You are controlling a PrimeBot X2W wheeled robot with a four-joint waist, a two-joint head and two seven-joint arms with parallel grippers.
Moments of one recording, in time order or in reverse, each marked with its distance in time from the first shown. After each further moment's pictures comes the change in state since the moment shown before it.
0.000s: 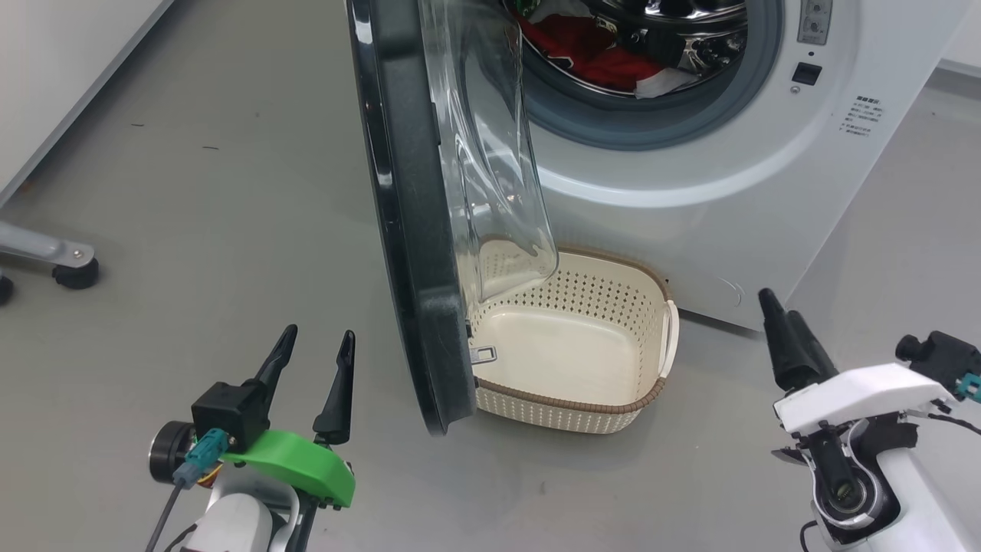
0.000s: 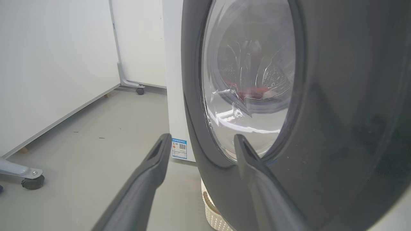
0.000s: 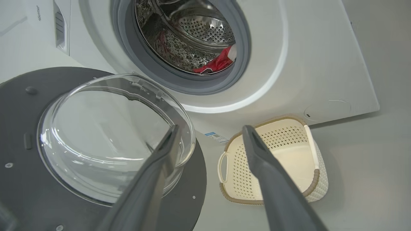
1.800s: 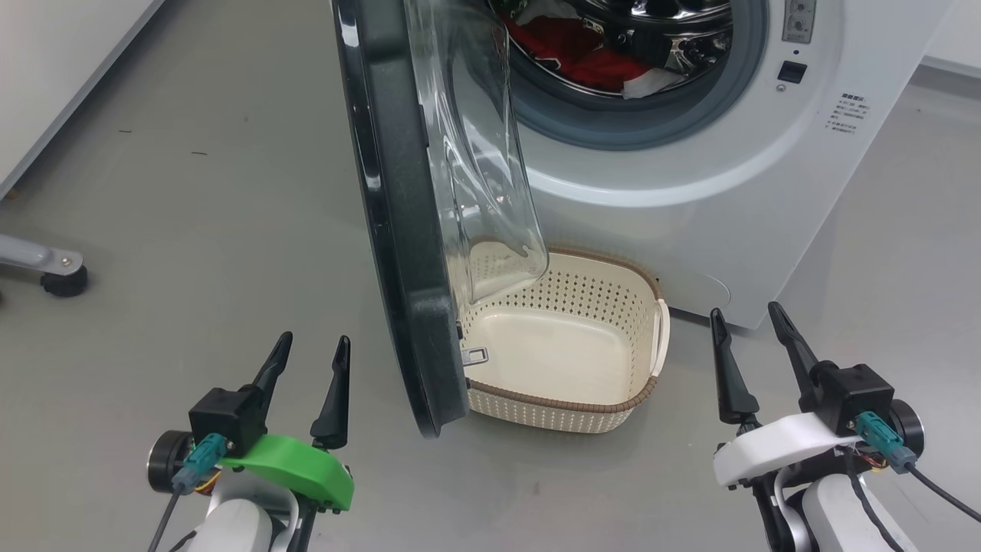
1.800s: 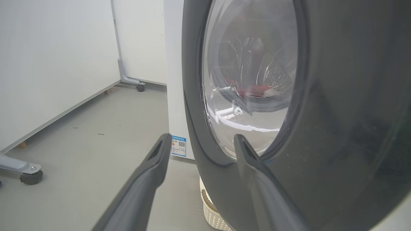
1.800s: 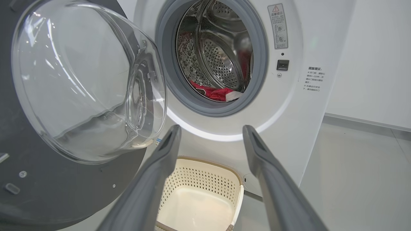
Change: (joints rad) left arm 0.010 0.000 -0.001 0.004 -0.018 0.027 0.000; right arm 0.050 0.059 0.039 -0.005 -0.819 -0.205 -0.225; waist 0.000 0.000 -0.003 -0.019
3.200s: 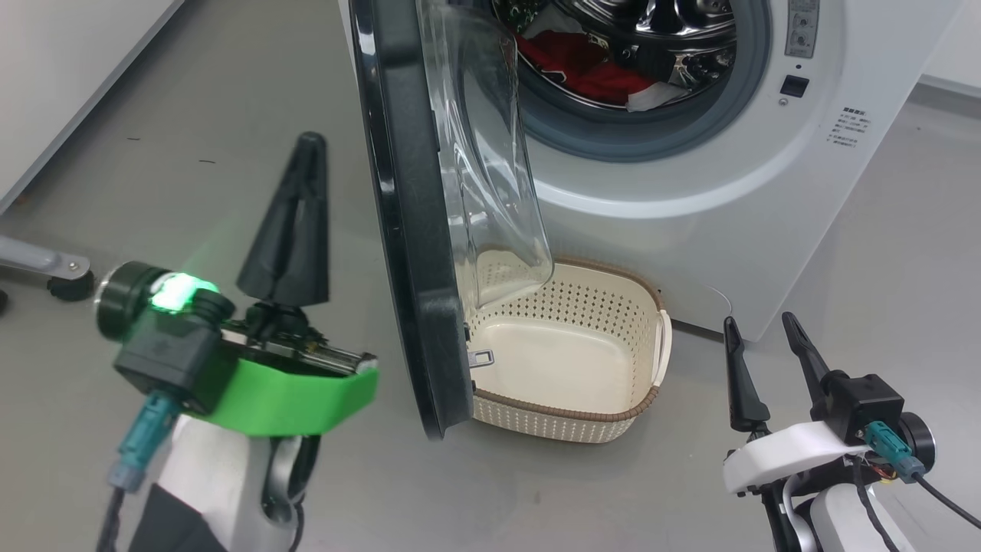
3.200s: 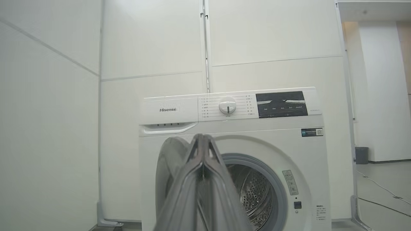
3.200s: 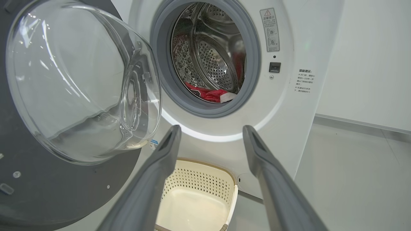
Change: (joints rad) left arm -0.115 0.000 -0.008 -0.539 0.083 -0.037 -0.006; right arm 0.027 0.041 -0.082 0.011 -0.060 0.030 0.000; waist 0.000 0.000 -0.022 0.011
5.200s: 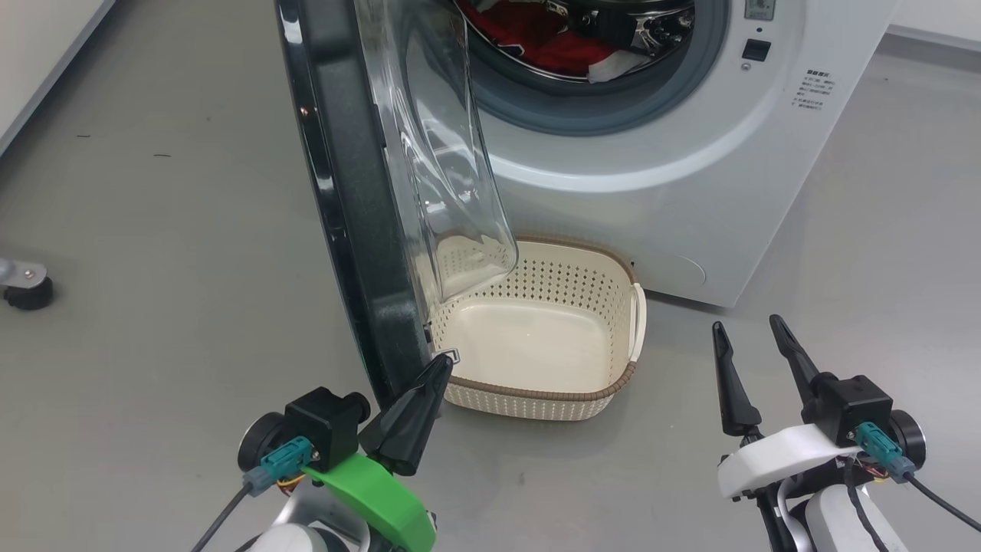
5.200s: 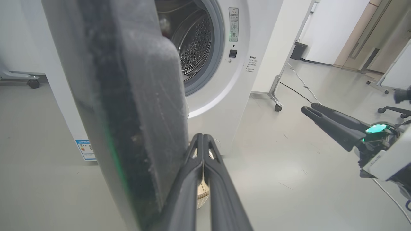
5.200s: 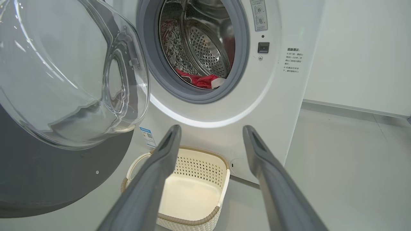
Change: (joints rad) left arm 0.206 0.050 -0.209 0.134 -0.171 -0.033 0.287; right arm -0.003 0.027 -0.028 0.021 -0.053 0.056 0.000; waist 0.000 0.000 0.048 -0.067
